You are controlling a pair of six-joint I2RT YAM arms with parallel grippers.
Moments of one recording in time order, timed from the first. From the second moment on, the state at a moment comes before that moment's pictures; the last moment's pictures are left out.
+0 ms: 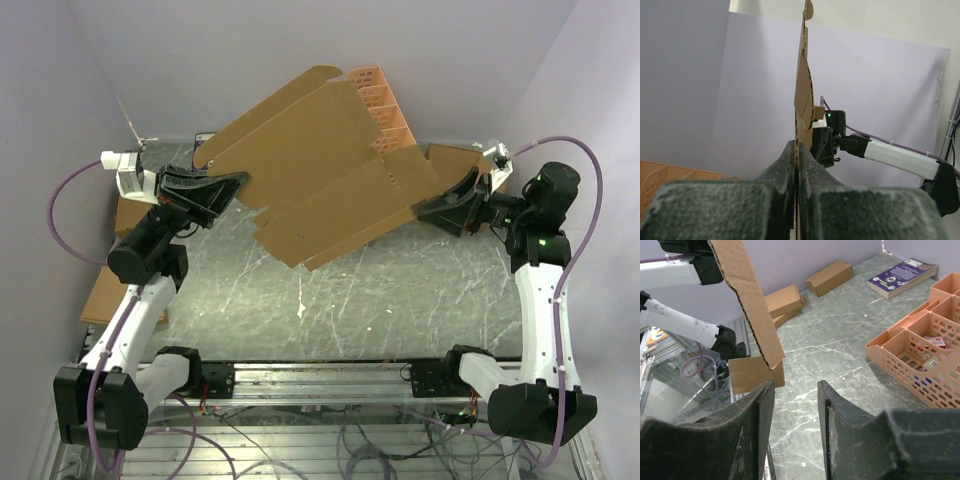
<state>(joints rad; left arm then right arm) -0.11 1.01 0.75 1.41 0.73 -1.16 -0.19 1.02 1.13 -0.27 -1.45 0.12</state>
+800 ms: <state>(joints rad) -0.11 1.10 0.76 1.47 0.72 -1.30 -0.15 1.02 1.02 0.01 -1.45 0.39</state>
